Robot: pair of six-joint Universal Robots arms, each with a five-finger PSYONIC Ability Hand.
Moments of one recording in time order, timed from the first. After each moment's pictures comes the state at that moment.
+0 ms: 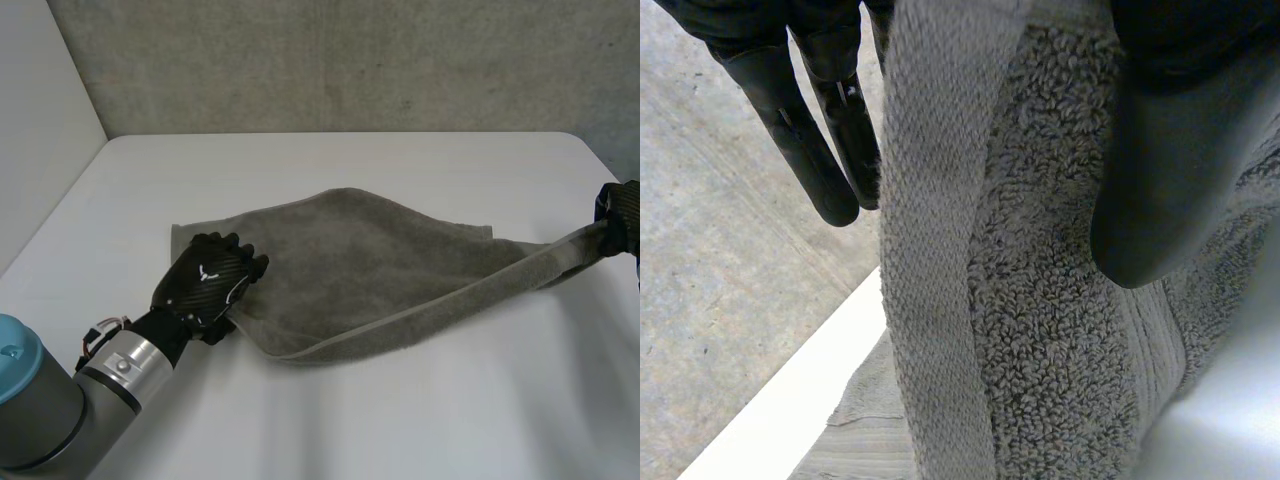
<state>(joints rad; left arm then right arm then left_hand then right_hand) 4.42 -1.80 -2.14 3.87 -1.09 3.59 1.50 -1.24 1.77 -0.43 1.43 2.93 0.75 0.76 0.75 0.76 0.73 1.32 1.30 1.33 1.33 1.16</state>
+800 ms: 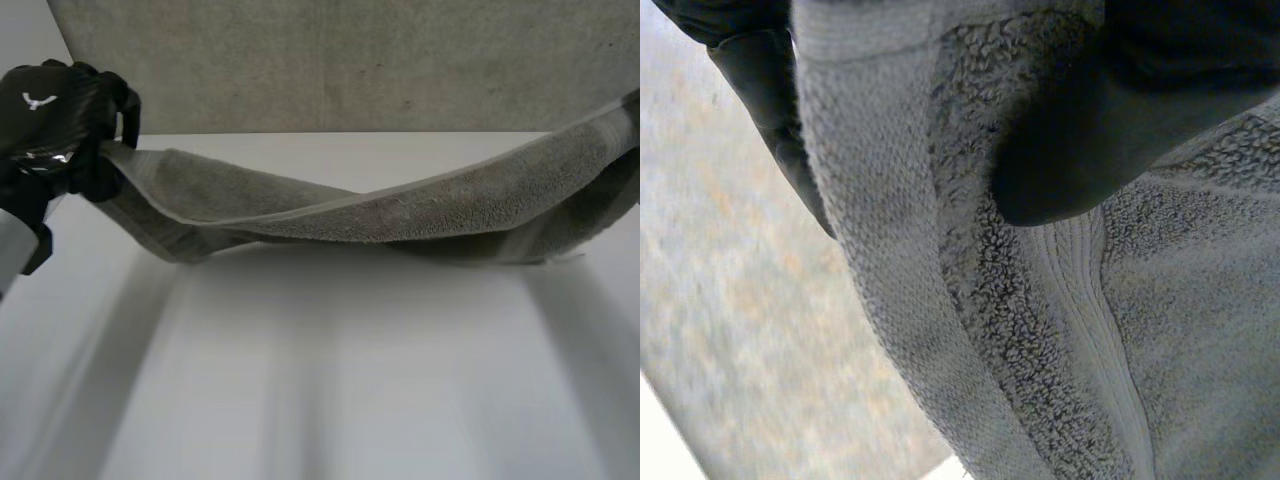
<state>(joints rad) 4.52 -1.35 -1.81 3.35 -1.32 3.30 1.49 -1.72 1.41 0.21 1.20 2.73 1.44 1.50 1.55 1.51 1.47 1.32 1.30 1.33 1.33 1.16</state>
